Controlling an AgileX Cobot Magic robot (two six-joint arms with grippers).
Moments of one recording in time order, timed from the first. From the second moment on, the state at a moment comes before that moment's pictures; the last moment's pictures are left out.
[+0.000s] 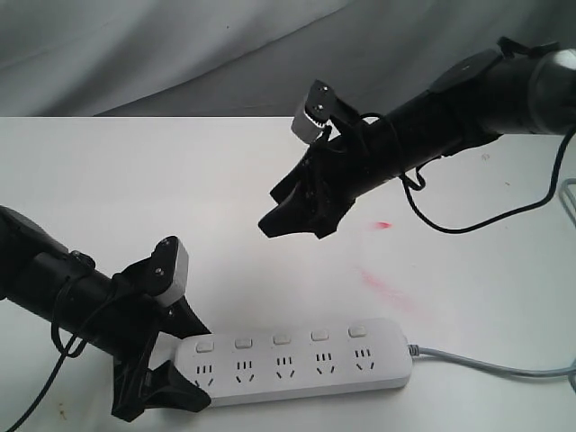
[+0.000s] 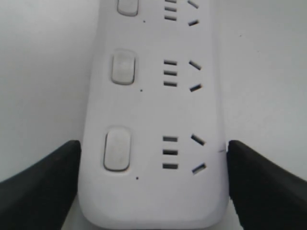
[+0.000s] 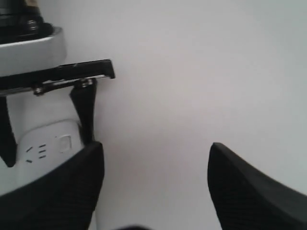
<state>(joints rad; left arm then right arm) -0.12 1.91 -0.72 -1.17 0.81 2.09 0.35 2.01 -1.36 1.10 0.97 -1.65</state>
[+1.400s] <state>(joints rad) -0.12 1.91 -0.72 -1.17 0.81 2.09 0.63 2.19 -1.36 1.10 0.81 -1.78</state>
